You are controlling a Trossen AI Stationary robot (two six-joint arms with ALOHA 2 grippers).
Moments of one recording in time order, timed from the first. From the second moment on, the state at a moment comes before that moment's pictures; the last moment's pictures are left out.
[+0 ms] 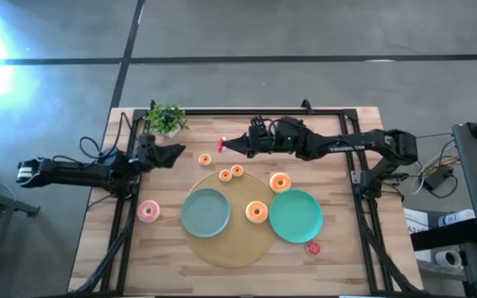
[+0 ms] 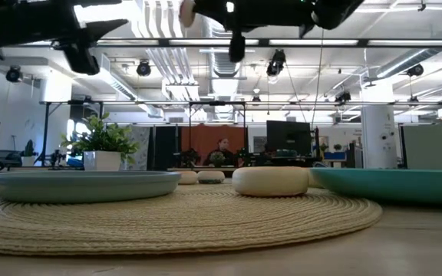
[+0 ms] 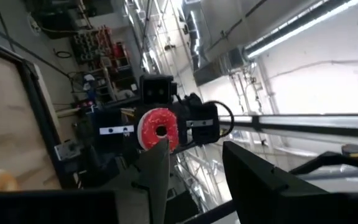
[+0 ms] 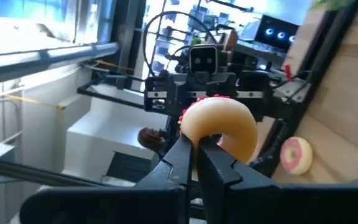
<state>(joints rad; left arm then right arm) 0.06 0.56 0.18 0.71 -0.21 -1.24 -0.17 1.64 1.13 0.58 -0.21 1.35</state>
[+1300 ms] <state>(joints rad) 0.26 1.04 0.44 1.15 0.17 -1.23 -0.16 1.72 1.33 0.58 -0.26 1.30</state>
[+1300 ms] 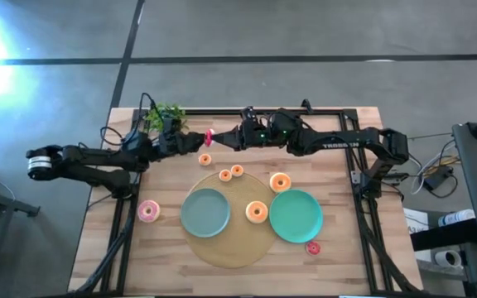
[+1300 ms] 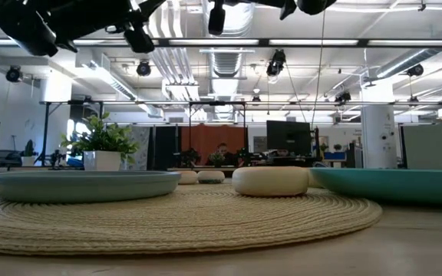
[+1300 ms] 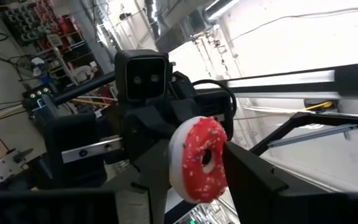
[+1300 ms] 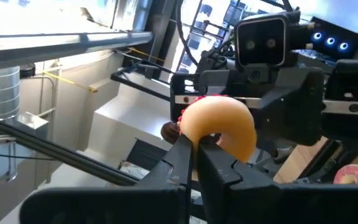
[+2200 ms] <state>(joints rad) 0.26 1.11 0.49 1.21 0.19 -1.21 -0.18 1.72 1.33 0.59 -0.27 1.30</state>
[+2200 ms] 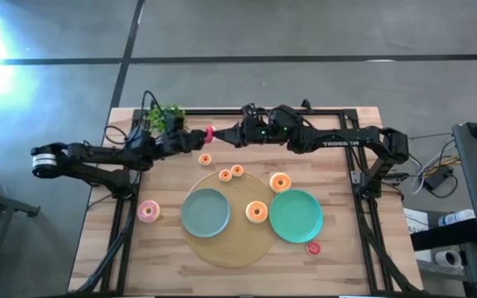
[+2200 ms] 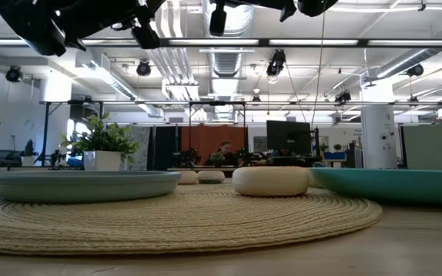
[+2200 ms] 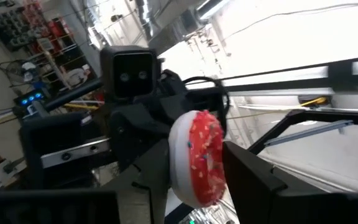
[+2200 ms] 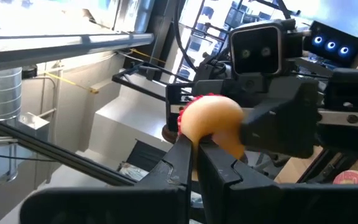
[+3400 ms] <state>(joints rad) 0.06 0.91 0.47 -0.02 0.25 -1.01 -0.19 1.41 1.32 -0.51 -0.10 0.87</state>
